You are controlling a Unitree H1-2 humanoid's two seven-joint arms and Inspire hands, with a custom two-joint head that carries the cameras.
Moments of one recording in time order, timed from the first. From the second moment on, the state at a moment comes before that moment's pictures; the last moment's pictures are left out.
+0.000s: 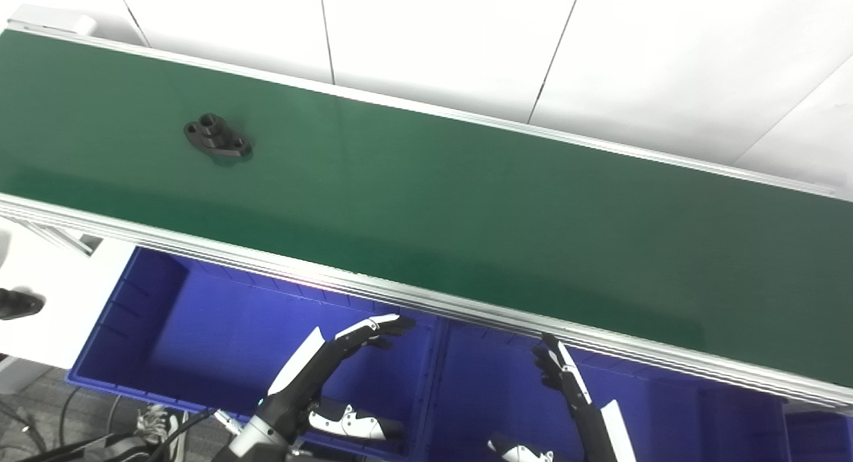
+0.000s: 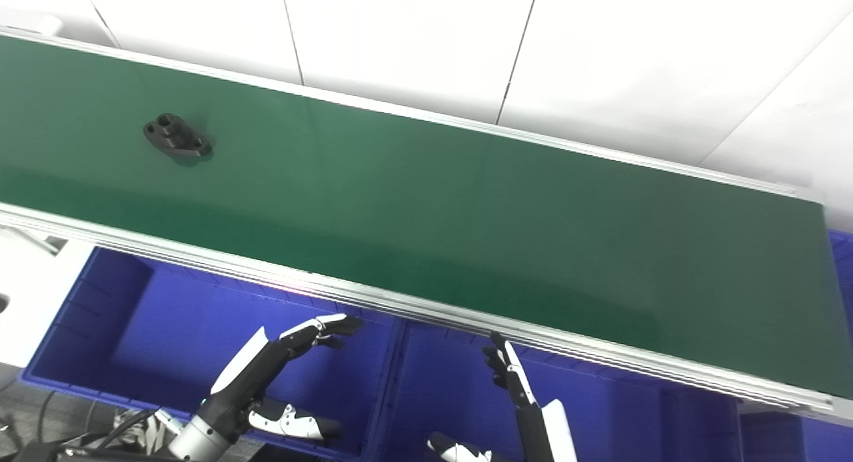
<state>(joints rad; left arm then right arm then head) 0.45 0.34 -0.50 -0.05 0.18 -0.44 0.11 0.64 -0.14 0.28 -0.20 -0.41 -0.29 -0.02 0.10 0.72</state>
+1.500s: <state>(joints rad) 0.37 0.38 -0.60 0.05 0.18 -0.44 0.25 0.42 -0.10 0.17 -0.48 -0.32 -0.33 -0.04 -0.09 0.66</state>
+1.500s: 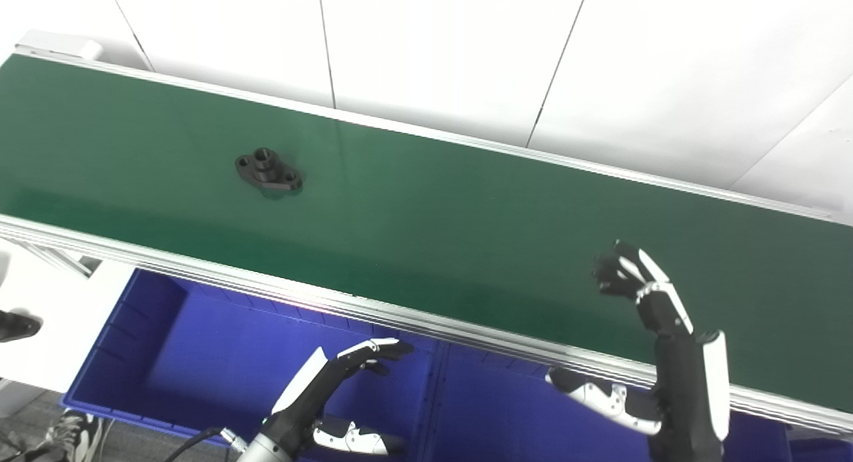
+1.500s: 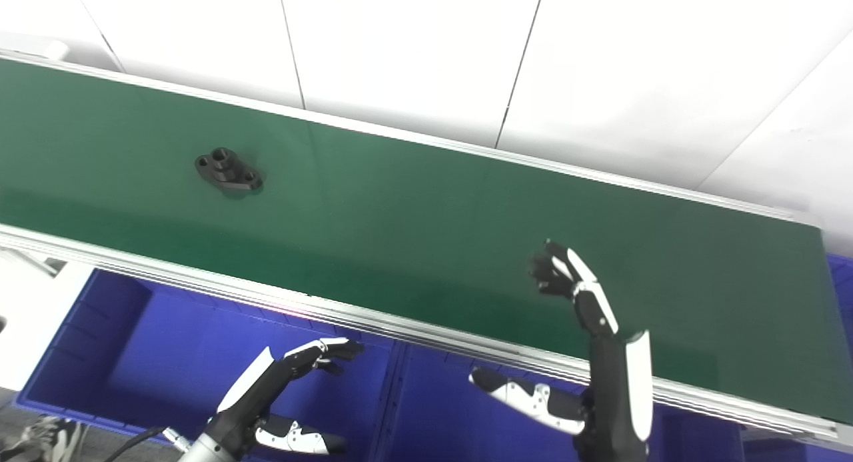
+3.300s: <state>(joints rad) 0.33 0.43 -0.60 0.09 0.07 -0.44 0.22 0.07 -0.15 0.19 -0.47 -0.59 0.07 0.28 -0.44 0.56</state>
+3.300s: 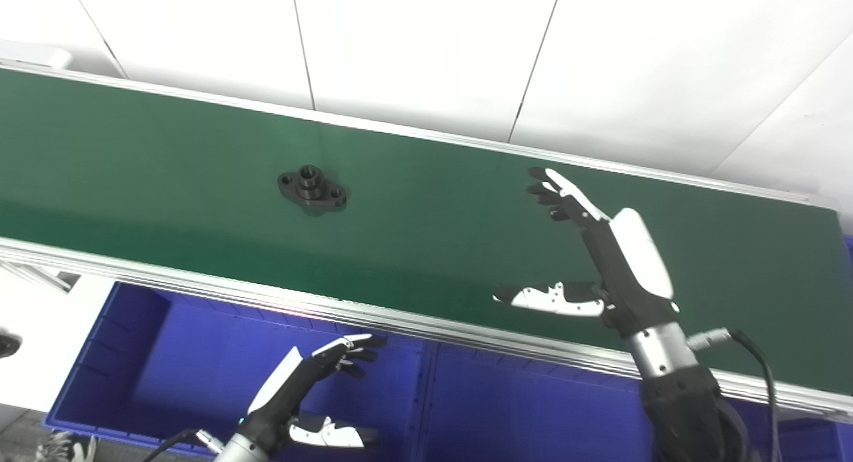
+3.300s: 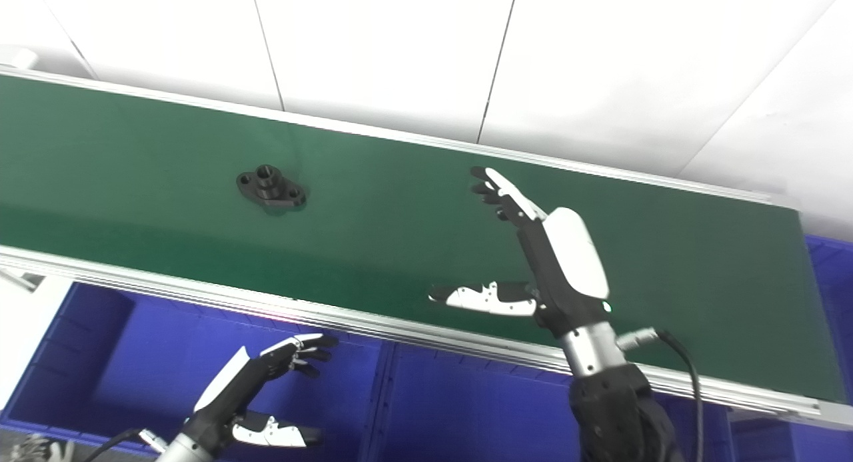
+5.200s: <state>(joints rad) 0.20 0.52 -0.89 0.19 0.21 -0.44 0.52 -0.40 -0.11 0.43 0.05 -0.82 0.19 0.34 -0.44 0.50</state>
